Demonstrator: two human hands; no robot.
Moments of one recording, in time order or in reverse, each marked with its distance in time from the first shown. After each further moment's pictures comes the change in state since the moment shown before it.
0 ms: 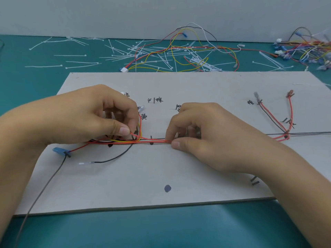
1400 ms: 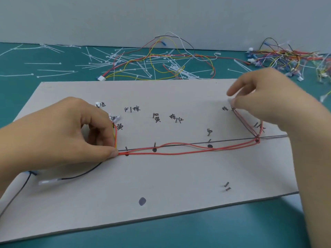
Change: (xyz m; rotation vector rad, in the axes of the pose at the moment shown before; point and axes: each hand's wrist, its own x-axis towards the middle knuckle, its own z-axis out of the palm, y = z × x) left_hand 0.001 -0.010 0.018 0.323 0.180 0.080; right_hand -0.017 0.077 -0.096 -0.095 0.419 0.609
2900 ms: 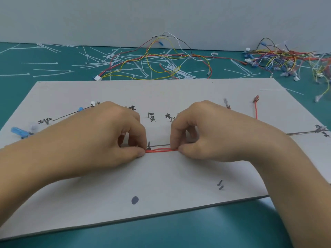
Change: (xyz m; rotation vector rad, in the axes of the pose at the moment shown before) left_hand 0.037 0.066 0.019 -0.001 -0.026 -0.045; right_hand -0.049 -0.045 0.036 -0.051 -0.471 -0.562
